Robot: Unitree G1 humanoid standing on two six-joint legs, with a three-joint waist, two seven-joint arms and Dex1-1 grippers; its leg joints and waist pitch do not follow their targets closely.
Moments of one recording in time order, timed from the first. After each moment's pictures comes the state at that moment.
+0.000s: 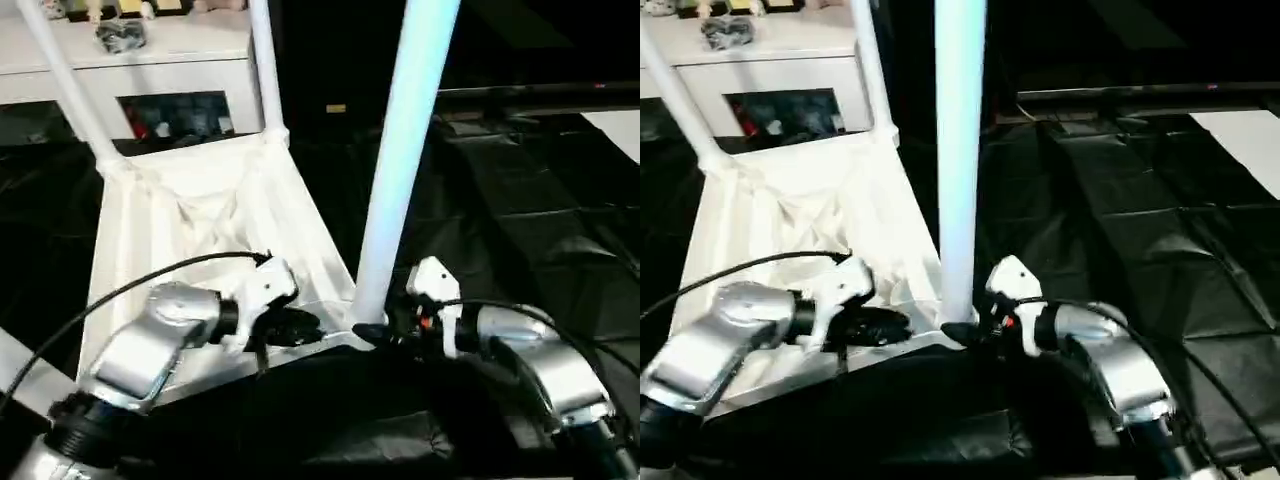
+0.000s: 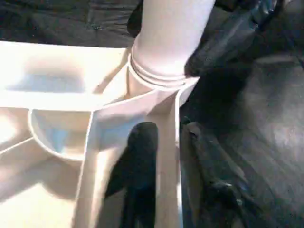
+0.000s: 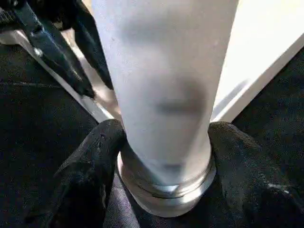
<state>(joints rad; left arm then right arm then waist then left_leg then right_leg) -0.34 0.46 -0.32 -0.06 -0.11 0.61 -1.03 -0.25 -0.42 0.22 0.08 0.19 0.36 0.96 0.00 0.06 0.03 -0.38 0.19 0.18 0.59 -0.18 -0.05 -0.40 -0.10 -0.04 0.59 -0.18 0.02</state>
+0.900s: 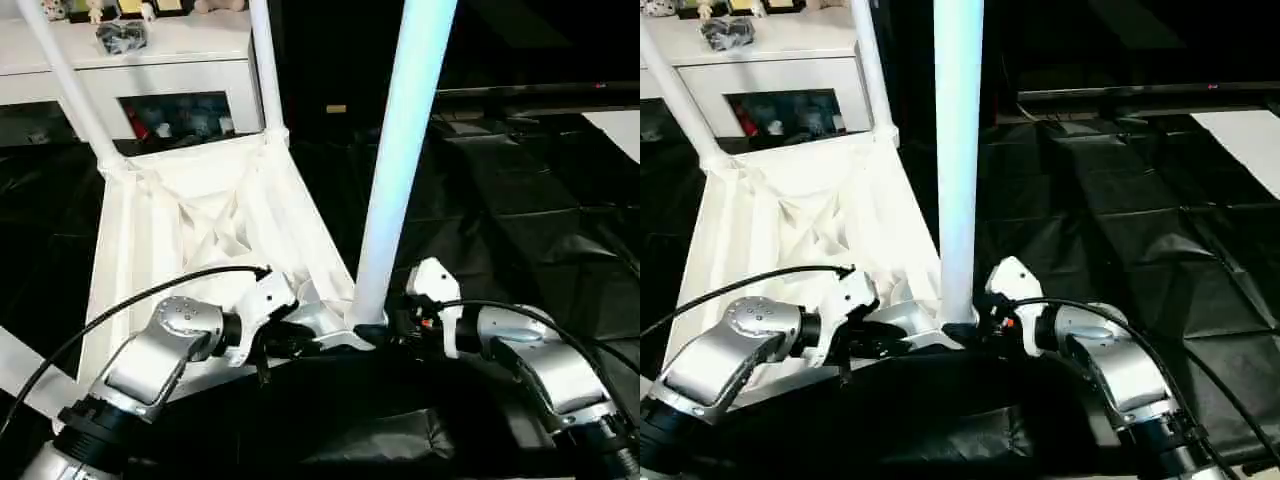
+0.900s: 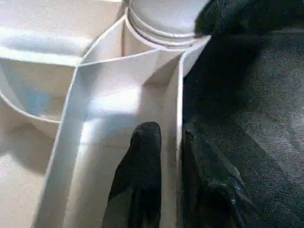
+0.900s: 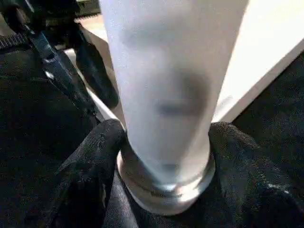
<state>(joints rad) -0.32 0.48 -0.35 0.03 -0.12 0.57 -1.04 -0.28 -0.43 0.24 0.09 0.18 0.34 0.97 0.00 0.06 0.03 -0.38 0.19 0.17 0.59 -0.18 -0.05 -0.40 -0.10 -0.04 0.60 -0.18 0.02</state>
